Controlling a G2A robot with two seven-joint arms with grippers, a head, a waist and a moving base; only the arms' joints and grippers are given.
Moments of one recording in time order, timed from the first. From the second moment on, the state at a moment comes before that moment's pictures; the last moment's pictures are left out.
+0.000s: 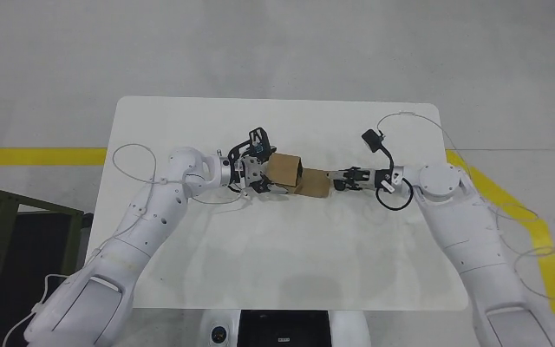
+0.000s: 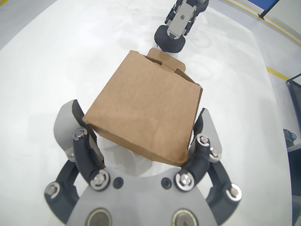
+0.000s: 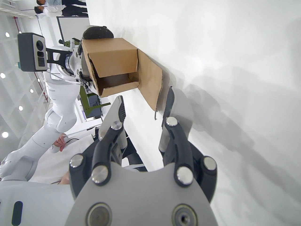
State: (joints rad) left arm 0.71 -1.19 -0.87 -1.06 1.04 -0.95 -0.21; right arm -0.82 -1.12 1.13 -1.09 0.08 -0.19 1.13
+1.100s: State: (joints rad) left arm 0.71 -1.20 -0.87 -1.06 1.05 -0.95 -0.22; right arm -0.76 -1.16 1.03 -1.12 0.25 -0.21 1.17
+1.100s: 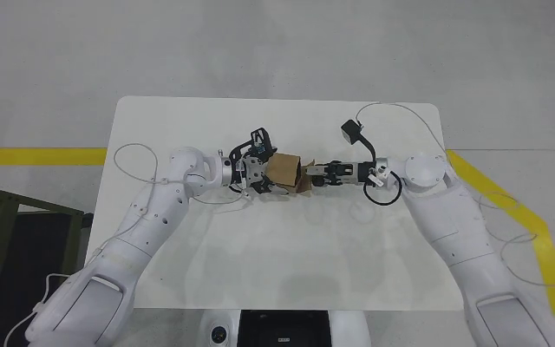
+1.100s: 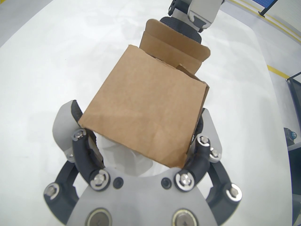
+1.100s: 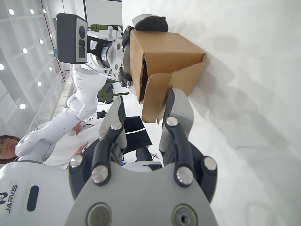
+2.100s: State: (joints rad) left arm 0.69 -1.20 -0.86 -1.05 1.04 -0.95 -0.24; right arm -0.73 -1.19 0.97 -1.01 0.30 -0.23 1.15
